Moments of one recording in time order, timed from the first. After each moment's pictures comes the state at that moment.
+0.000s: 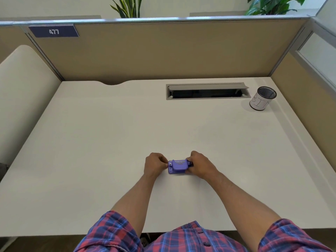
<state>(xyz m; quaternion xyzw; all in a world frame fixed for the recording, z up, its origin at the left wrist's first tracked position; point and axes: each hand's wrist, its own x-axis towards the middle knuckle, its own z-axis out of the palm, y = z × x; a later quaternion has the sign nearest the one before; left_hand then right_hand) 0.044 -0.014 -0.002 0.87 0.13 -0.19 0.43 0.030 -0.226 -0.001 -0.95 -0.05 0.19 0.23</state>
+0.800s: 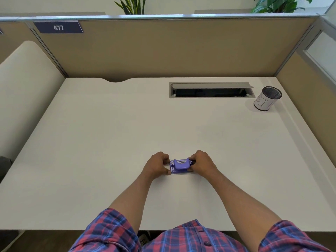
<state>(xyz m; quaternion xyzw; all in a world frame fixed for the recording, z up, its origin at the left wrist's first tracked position) 0.042 0.000 -0.003 0.91 -0.05 -0.23 0.33 0.037 -0.221 -0.005 -0.92 0.06 0.23 0.31</state>
